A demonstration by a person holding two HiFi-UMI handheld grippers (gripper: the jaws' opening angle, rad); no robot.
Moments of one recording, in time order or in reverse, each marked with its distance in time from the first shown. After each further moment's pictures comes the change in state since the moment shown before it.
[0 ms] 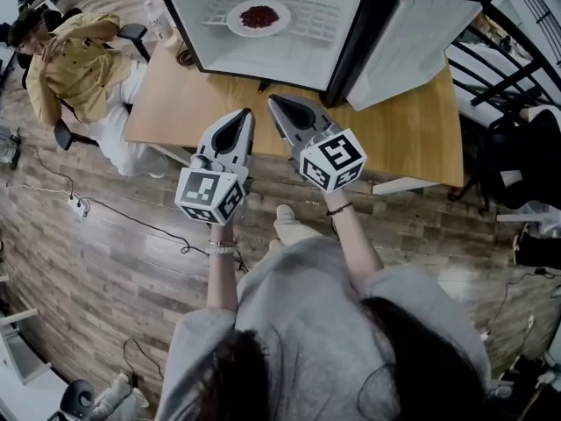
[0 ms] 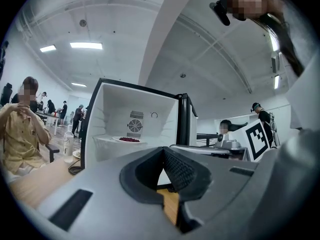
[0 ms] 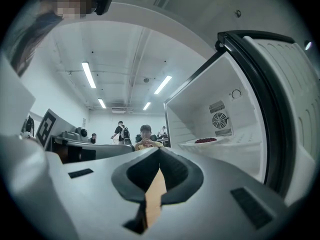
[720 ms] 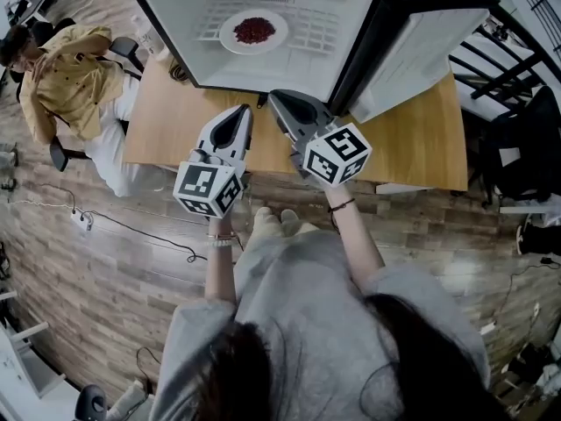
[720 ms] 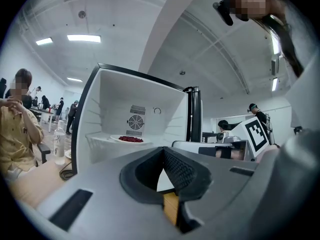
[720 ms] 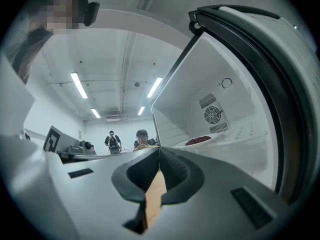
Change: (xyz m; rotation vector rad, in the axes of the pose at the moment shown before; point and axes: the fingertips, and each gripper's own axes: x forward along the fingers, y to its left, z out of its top) left arm 0.056 0.041 -0.003 -0.011 0.035 -0.058; right arm 0.037 -0.051 0.003 0.136 -0.031 -0.028
